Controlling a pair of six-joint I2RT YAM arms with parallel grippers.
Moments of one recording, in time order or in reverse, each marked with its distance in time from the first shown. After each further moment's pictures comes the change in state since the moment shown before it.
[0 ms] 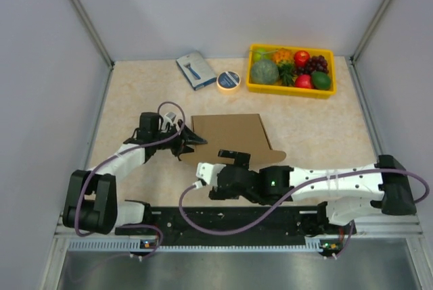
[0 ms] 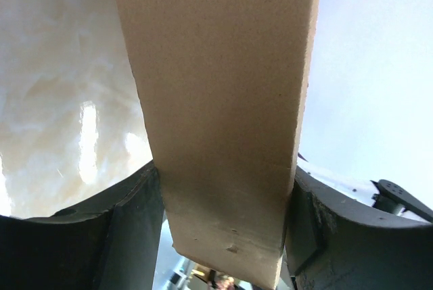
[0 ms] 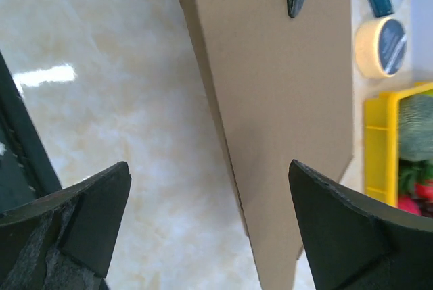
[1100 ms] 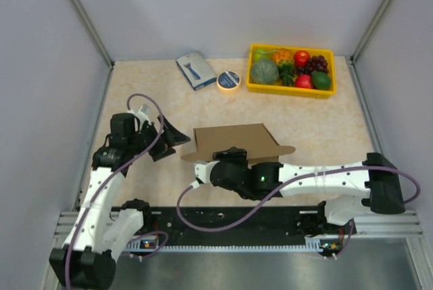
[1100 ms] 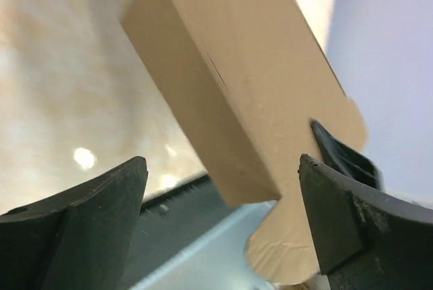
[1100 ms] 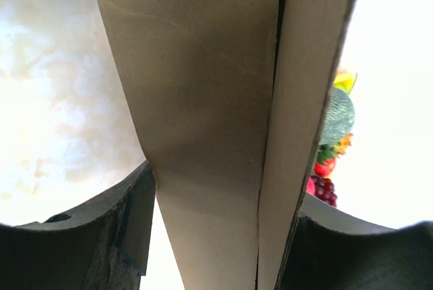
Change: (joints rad) left arm 0.089 -0.409 0.156 -0.554 -0.145 0.224; right arm -0.007 0.121 0.002 0.036 0.228 -0.344
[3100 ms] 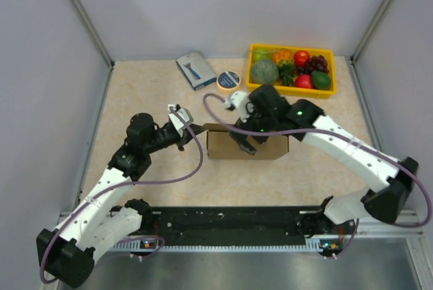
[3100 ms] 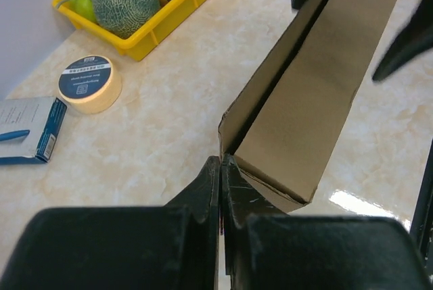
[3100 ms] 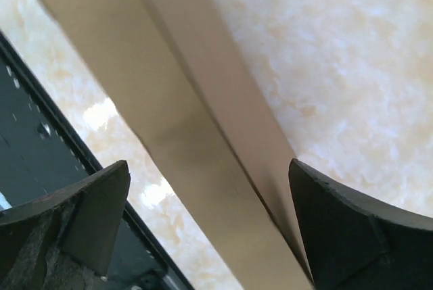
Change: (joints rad) left arm -0.346 -0.054 -0.061 0.574 -0.111 1.022; right arm -0.530 0.005 0.414 -0.498 -0.800 0.347
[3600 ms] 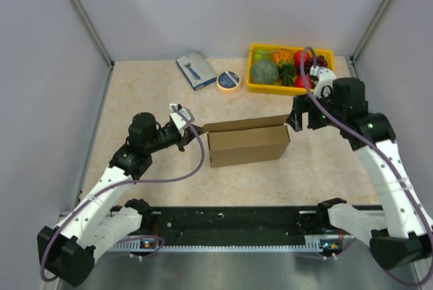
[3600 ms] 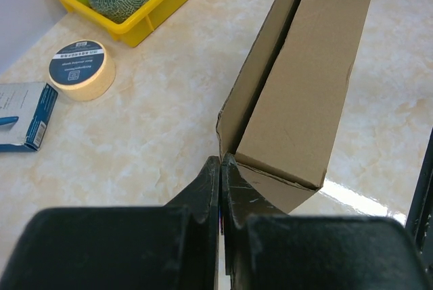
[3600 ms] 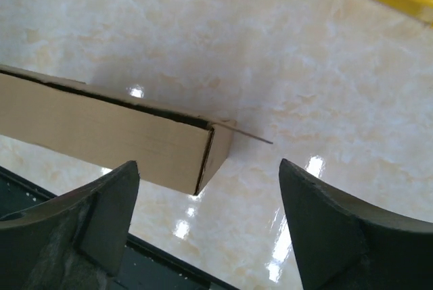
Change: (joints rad) left arm -0.003 0.014 0.000 -0.032 -0.015 -0.003; right arm -0.644 -0.461 -0.176 0.053 -0.138 0.276
